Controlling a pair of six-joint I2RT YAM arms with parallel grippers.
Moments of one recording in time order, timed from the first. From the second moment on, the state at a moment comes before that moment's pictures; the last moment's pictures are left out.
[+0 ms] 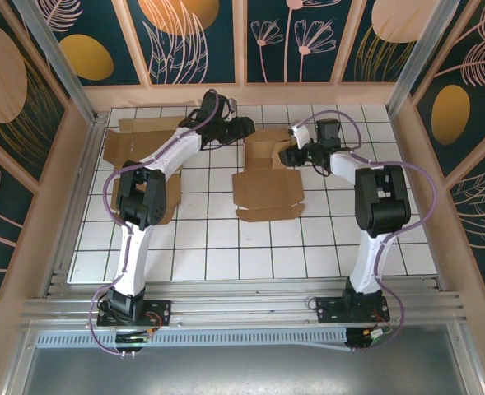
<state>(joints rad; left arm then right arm) -0.43 2.28 1.99 -0.39 0.43 -0.70 0.18 1.98 1.30 -0.02 -0.56 -0.29</state>
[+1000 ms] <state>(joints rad) -0.44 2.28 1.98 -0.37 0.44 -0.70 0.30 2.10 1.43 0.02 -0.07 0.05</state>
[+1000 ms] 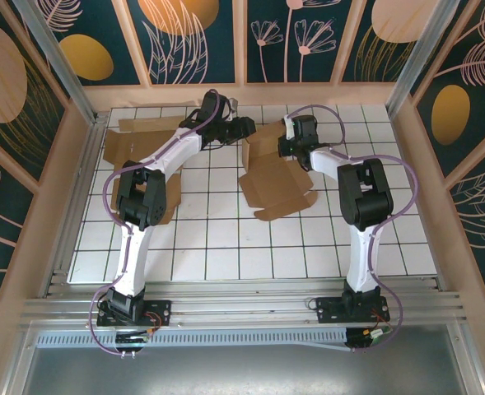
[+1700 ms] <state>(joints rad) -0.44 2.27 1.97 -0.38 0.44 -0.70 0.30 2.08 1.41 0.01 -0.07 0.04</state>
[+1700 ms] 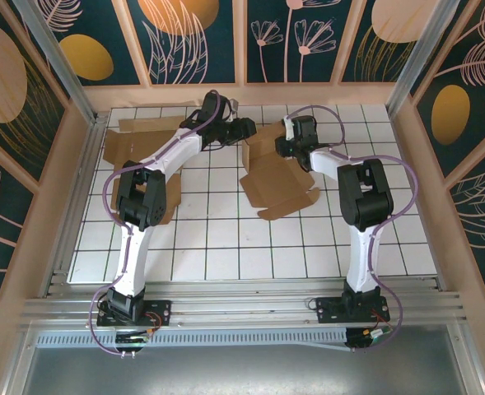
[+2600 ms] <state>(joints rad) -0.44 1.98 1.79 -0.35 0.33 -0.63 0.25 1.92 1.36 -0.11 -0.09 -0.27</state>
